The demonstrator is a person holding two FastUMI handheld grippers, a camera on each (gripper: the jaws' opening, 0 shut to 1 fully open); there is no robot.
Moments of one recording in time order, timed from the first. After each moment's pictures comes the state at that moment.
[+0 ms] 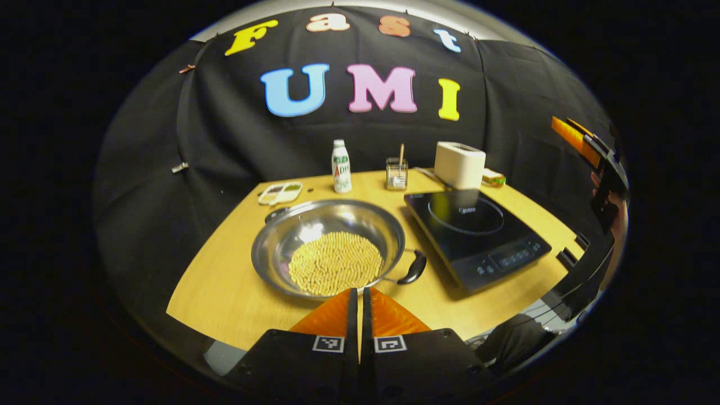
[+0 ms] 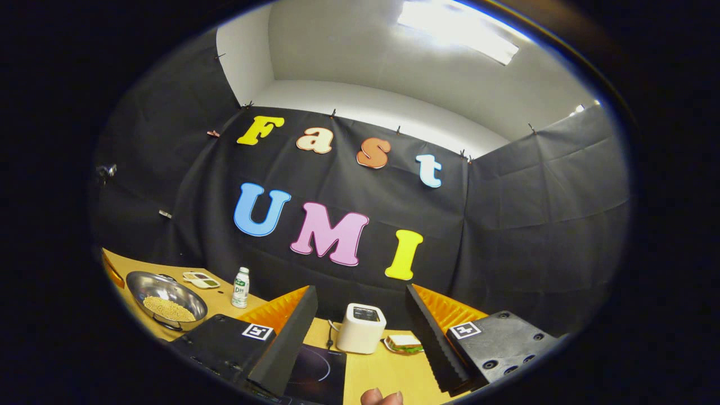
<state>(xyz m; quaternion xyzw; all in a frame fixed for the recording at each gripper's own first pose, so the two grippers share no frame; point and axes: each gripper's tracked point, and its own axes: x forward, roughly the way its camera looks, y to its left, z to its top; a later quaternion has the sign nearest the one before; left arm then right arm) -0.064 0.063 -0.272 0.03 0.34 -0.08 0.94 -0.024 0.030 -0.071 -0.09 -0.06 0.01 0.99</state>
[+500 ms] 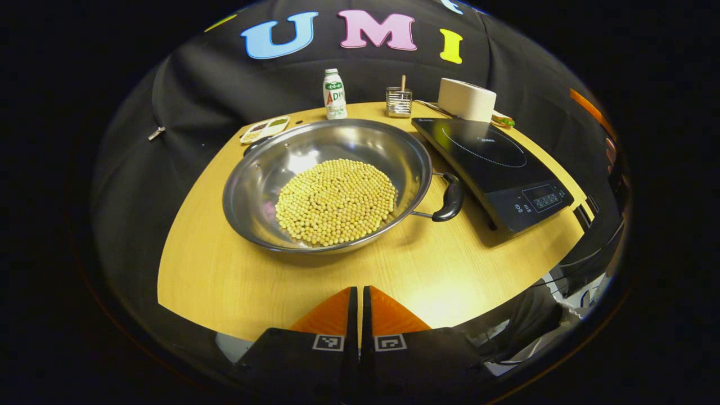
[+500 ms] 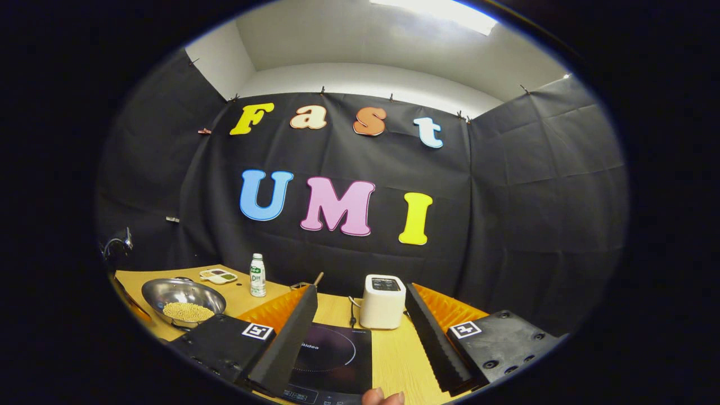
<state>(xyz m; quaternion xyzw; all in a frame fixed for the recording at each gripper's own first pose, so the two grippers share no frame) -0.064 0.077 -0.337 0.04 0.47 -0.11 0.87 -0.016 0.027 -0.116 -0.03 0.01 0.01 1.00</state>
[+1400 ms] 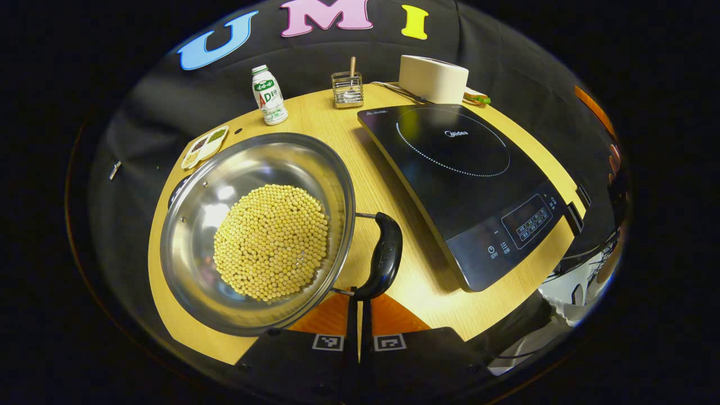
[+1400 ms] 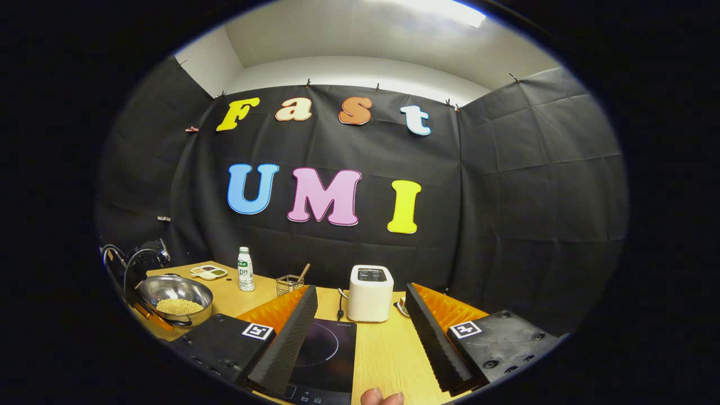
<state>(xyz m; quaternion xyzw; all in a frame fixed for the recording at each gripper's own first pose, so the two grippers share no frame) -0.002 -0.015 -0.335 0.08 0.52 -0.17 0.83 -0.005 -0.017 -0.137 -0.02 0.03 -0.01 1.00</state>
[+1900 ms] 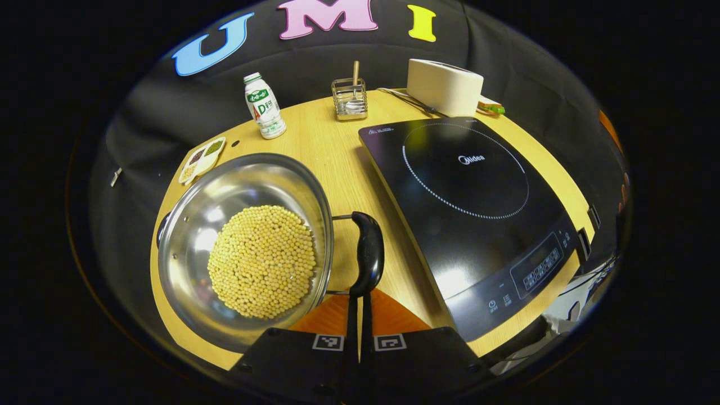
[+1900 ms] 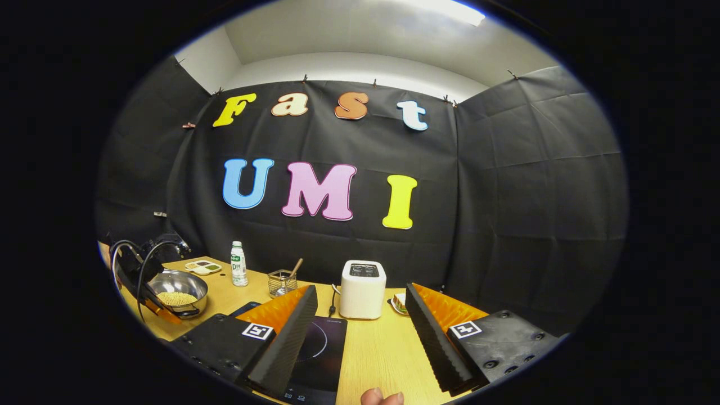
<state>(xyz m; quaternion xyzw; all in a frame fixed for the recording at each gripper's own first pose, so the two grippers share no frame) 0.056 -0.044 -0.334 0.08 0.51 -0.15 0.84 0.003 -0.038 -0.148 -0.02 0.04 -0.01 1.00</state>
